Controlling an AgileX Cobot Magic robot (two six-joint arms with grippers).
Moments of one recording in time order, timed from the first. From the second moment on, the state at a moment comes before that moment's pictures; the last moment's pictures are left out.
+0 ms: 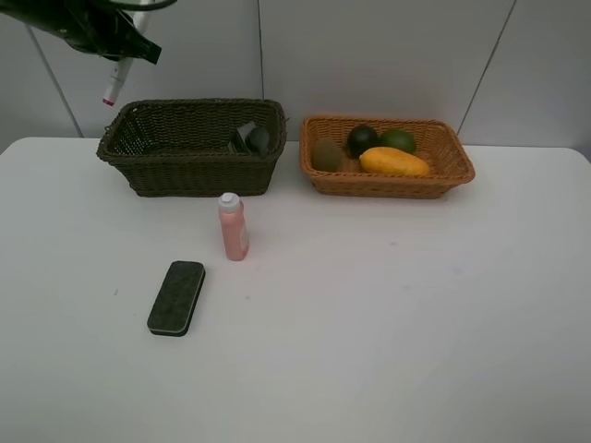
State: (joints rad) left arm -0.18 1.75 -1.28 -0.01 0.13 0.37; right arm 0.08 0.00 -0.52 -0.09 1.06 0.04
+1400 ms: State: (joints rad) left arm -0.18 2.07 -1.28 -0.01 -0.27 0.39; right arm 0.08 0.00 -0.52 -0.09 1.06 0.04
